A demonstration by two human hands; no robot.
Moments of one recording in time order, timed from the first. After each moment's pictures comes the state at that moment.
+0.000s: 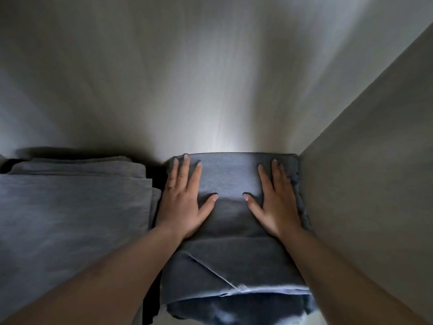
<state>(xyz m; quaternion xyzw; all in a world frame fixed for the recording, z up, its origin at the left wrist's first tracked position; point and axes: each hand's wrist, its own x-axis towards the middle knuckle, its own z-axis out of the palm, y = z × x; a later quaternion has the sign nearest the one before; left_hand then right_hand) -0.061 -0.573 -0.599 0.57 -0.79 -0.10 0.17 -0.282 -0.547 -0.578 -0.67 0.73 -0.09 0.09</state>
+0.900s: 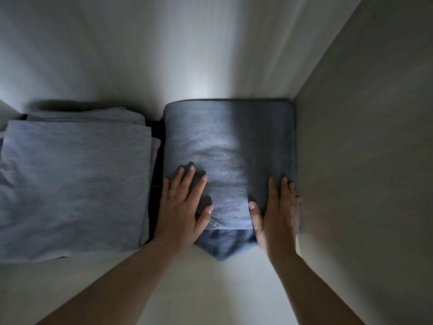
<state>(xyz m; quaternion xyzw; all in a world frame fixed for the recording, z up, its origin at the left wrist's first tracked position) -0.043 -0.435 -0.612 0.53 -0.82 -0.10 0.17 -0.251 -0.391 -0.597 -0.58 0.80 -0.13 0.07</state>
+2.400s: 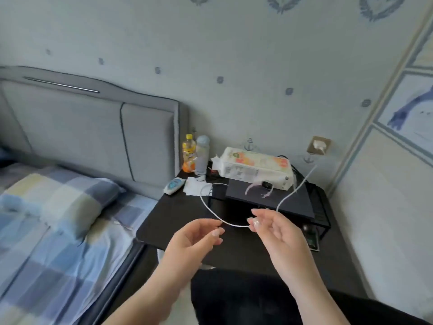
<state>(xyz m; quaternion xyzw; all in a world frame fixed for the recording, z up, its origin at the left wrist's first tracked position) 0.139 0.409 -0.220 0.68 0.06 0.01 0.73 0.164 0.230 -0.196 -0.81 -0.08 -0.04 0.58</state>
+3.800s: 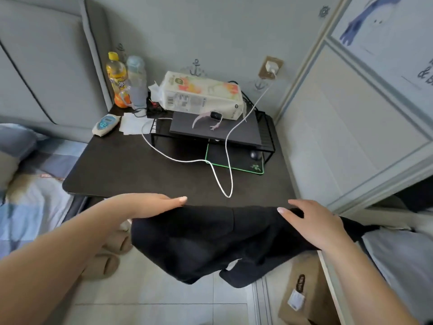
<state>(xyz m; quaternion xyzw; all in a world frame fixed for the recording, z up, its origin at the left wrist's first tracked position) 0.227 0.404 -0.304 0.85 -0.03 -0.45 0.26 0.148 0.063 -0.258 -0.97 0.17 0.16 0.05</state>
